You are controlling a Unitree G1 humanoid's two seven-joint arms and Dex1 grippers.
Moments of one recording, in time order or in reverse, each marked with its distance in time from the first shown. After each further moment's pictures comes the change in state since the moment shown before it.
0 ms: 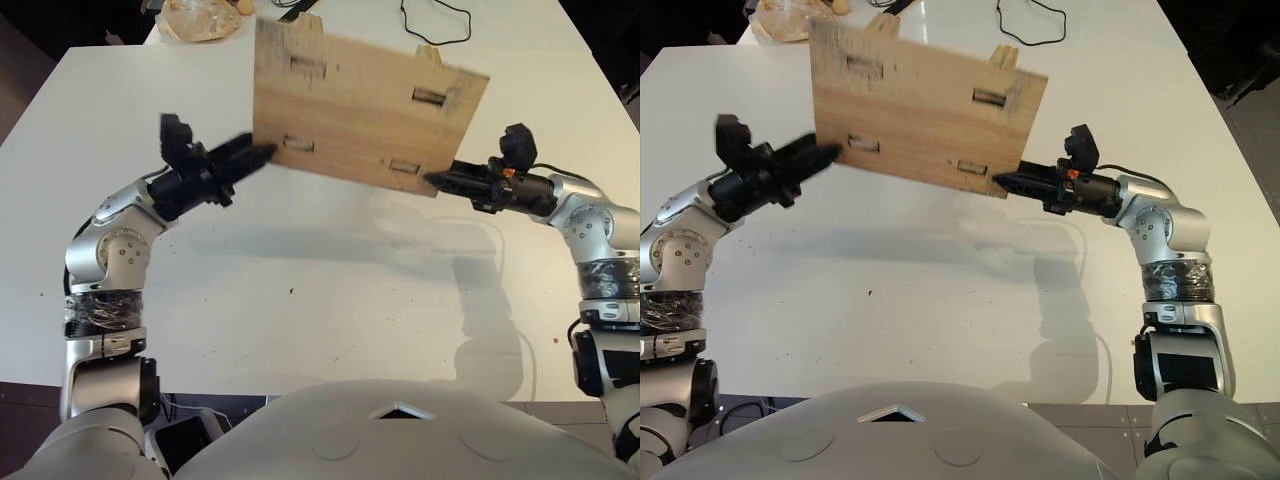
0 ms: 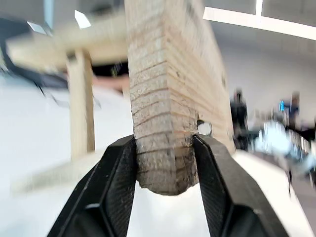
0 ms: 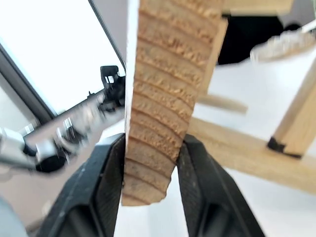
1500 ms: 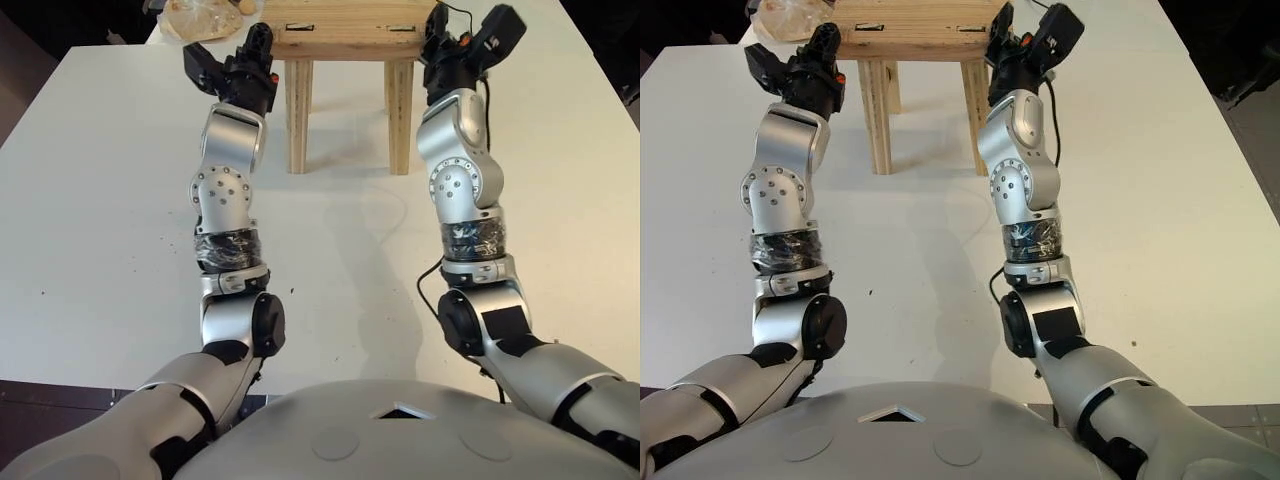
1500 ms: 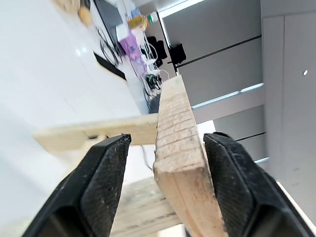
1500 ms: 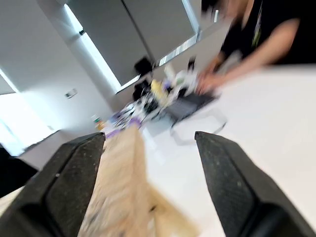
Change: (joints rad) left arm -0.353 -0.483 0.055 -0.014 0.001 -0.083 1.318; right arm -0.321 0.527 0.050 -0.086 -0.592 -0.474 -1.694
